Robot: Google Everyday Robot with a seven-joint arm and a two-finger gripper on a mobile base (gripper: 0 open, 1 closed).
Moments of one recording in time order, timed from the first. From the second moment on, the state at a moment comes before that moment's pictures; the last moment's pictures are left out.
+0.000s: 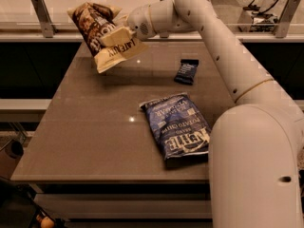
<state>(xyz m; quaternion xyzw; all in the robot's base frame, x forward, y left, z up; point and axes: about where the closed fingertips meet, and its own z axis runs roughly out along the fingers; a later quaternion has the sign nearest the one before) 0.743 0.122 0.947 -0.55 0.60 0.36 0.46</state>
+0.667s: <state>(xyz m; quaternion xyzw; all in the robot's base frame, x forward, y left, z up) 0.732 0.103 0.983 -0.54 0.59 0.34 0.49</state>
